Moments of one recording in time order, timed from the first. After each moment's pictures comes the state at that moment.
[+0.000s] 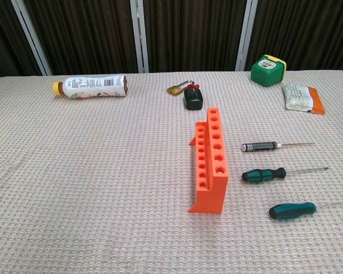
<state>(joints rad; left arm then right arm) -0.04 -1.11 -0.01 -1.60 1.54 1.55 0.08 0.05 -1.14 0.04 -1.59 -1.54 1.52 -0.06</state>
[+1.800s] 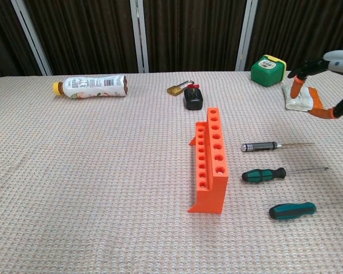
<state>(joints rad) -0.09 -1.08 -0.02 -1.64 1.52 1.47 0.14 0.55 -1.28 0.24 -1.57 -1.24 0.92 -0.15</state>
